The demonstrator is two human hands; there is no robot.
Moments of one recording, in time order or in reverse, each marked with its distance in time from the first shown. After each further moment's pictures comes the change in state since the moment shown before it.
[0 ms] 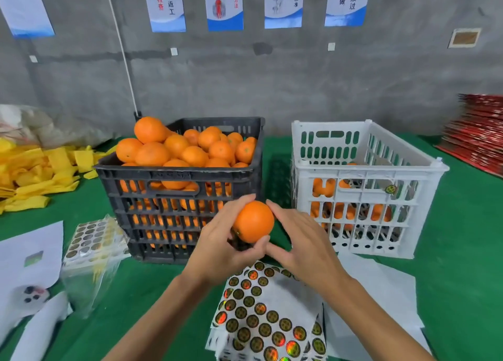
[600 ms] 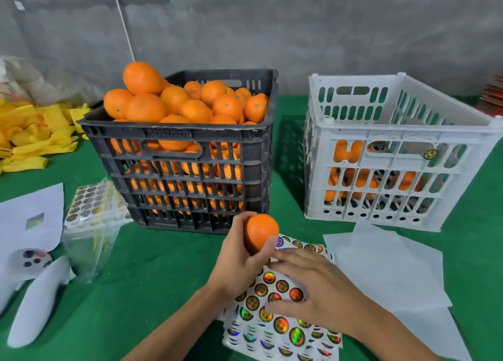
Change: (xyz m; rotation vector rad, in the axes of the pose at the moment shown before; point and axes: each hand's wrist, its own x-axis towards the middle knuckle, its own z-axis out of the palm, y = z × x) left_hand -0.078 -0.039 0.059 -0.273 -0.042 -0.654; right_hand -0.090 0.002 0.025 0.141 -0.770 0.210
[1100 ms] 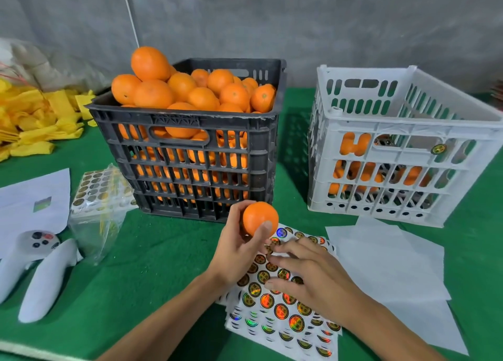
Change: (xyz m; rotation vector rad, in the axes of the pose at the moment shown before) left_hand -0.007 0.005 -0.007 -0.173 0.007 -0.003; right_hand 0.003 -0.010 0.008 -0.062 0.027 0.002
